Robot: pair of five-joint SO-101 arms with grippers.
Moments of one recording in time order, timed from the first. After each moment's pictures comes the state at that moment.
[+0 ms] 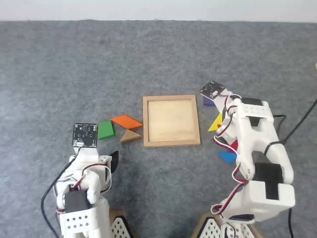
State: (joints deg) left arm -15.7 -102.9 96.9 71.8 -5.1; right arm 1.7 5.8 30.2 57.0 47.2
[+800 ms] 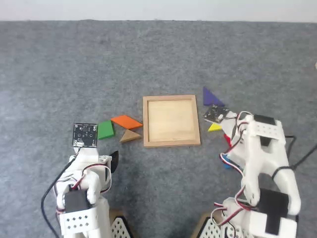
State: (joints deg) left arm -15.7 -102.9 96.9 71.8 -5.1; right arm 7.9 -11.2 46.8 64.4 63.9
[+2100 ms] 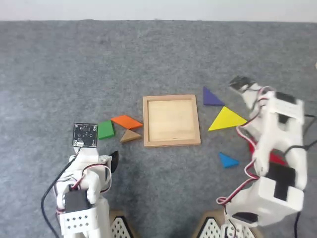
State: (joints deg) left arm -15.7 -102.9 96.9 71.8 -5.1; right arm 17.1 5.4 18.0 67.2 58.2
